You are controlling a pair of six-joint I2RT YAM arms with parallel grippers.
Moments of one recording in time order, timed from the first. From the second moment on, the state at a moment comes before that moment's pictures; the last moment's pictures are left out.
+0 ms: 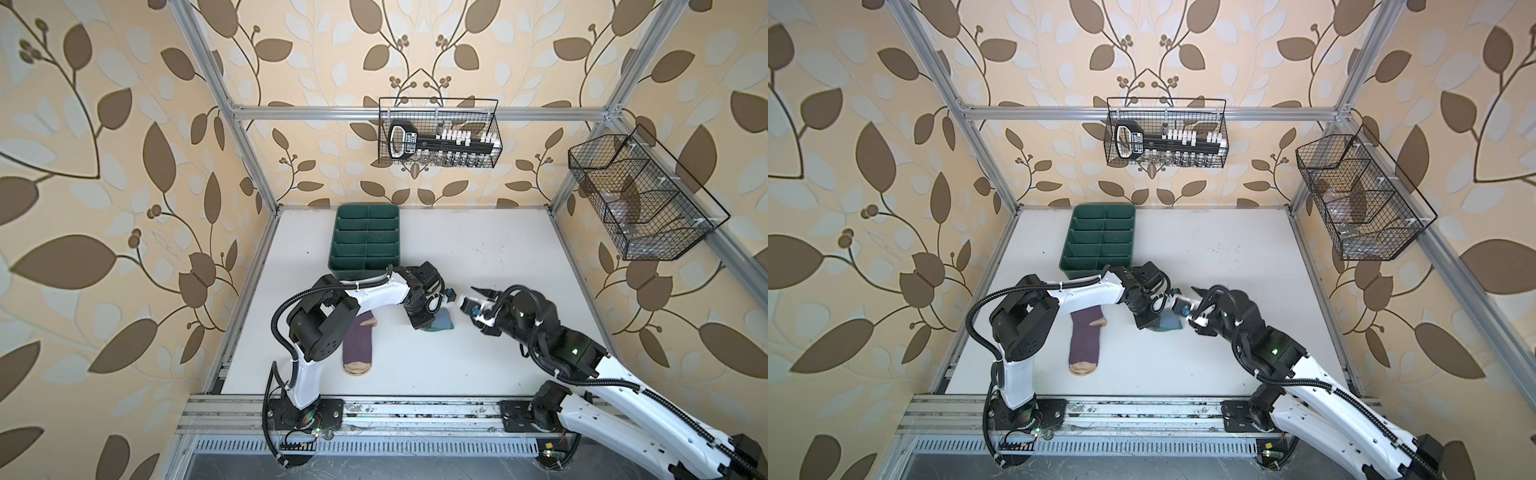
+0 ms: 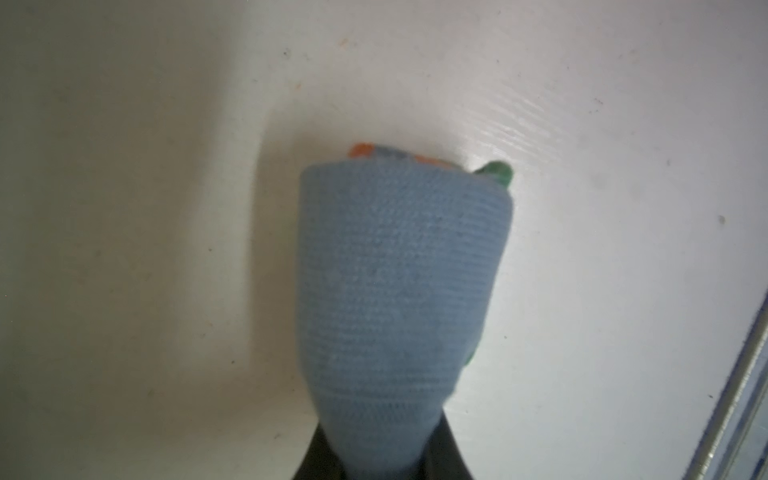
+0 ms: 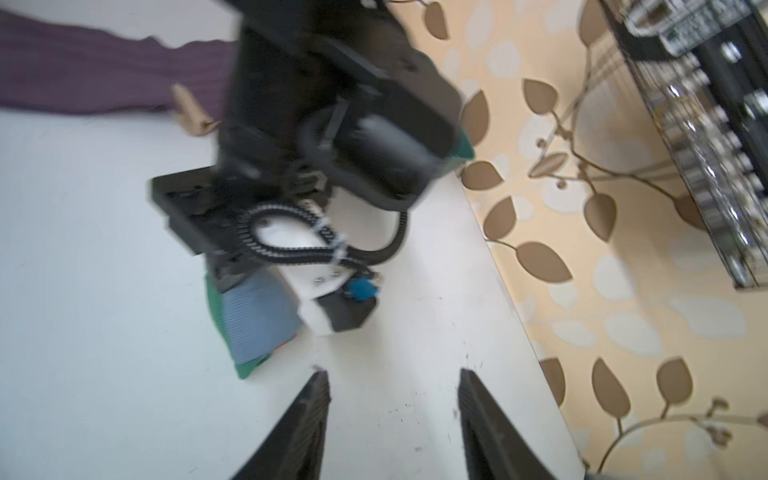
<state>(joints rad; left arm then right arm) -0.80 1.96 1.33 -0.70 0.30 0.35 0.79 0.73 0.60 -0.37 0.15 -0.80</state>
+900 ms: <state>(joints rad) -0.73 2.04 1.44 -0.82 0.43 0.31 0.88 1.55 0.63 0.02 0.32 -0.96</state>
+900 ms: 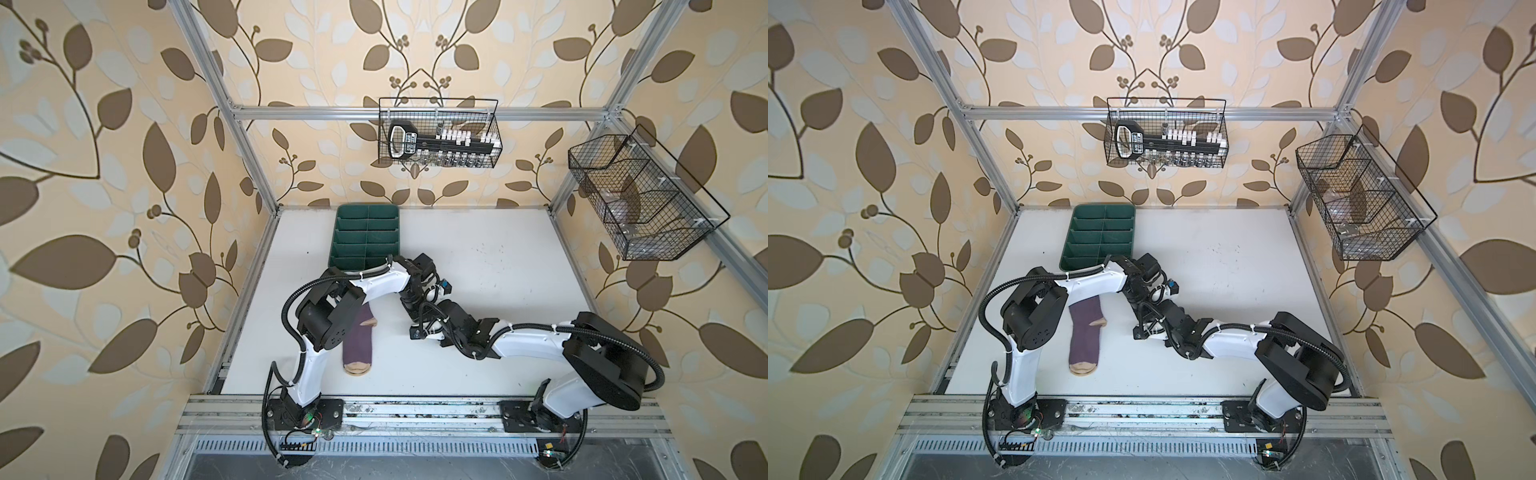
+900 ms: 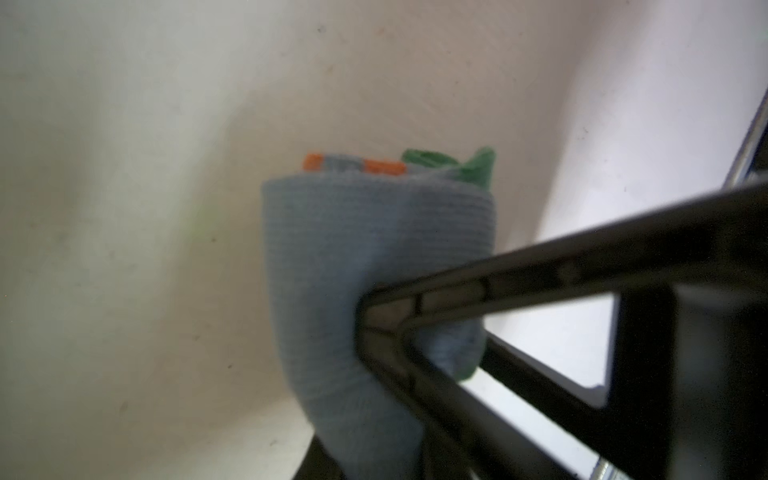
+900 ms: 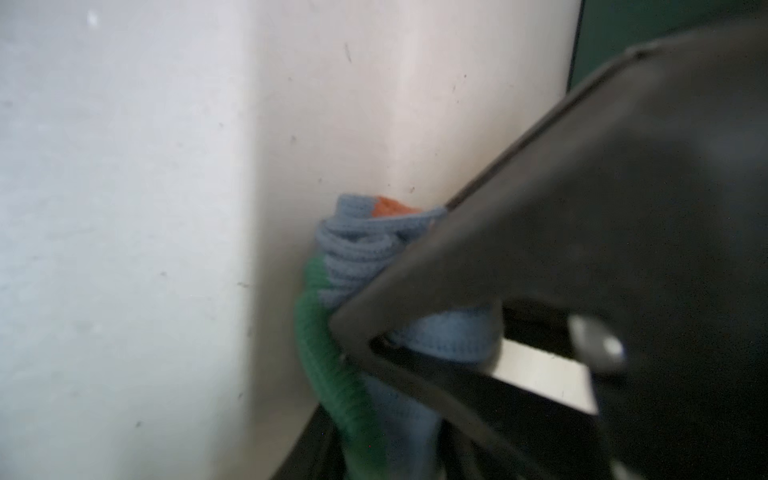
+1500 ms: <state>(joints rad) -0.72 1.71 1.22 -0.68 0.24 0.22 0.88 1.47 0.67 -0.20 0.23 -0.88</state>
